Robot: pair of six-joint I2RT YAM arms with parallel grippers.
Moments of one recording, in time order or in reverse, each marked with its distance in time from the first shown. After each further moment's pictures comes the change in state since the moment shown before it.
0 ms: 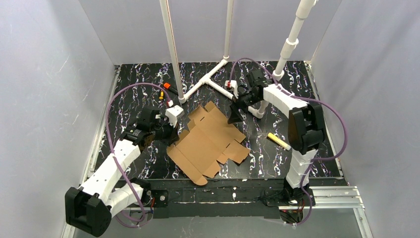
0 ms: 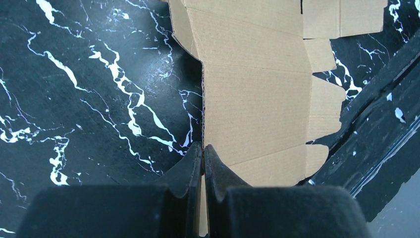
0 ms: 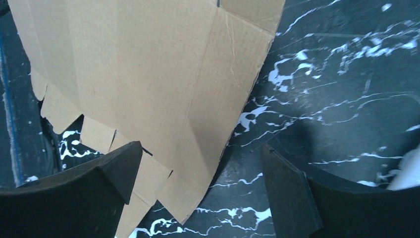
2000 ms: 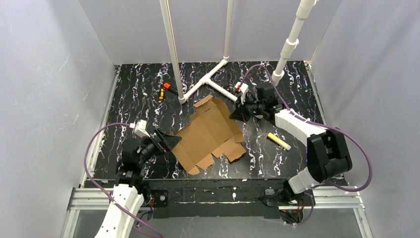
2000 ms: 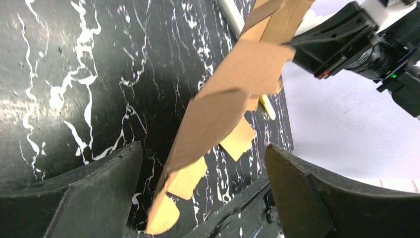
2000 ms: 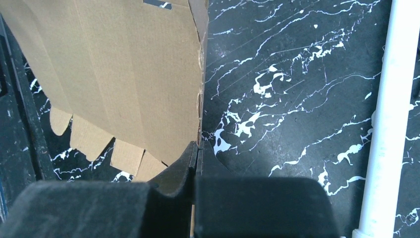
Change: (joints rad) left arm 0.255 -0.613 -0.603 0.556 0.132 -1.005; right arm 0.028 -0.387 -0.512 0.671 0.146 0.496
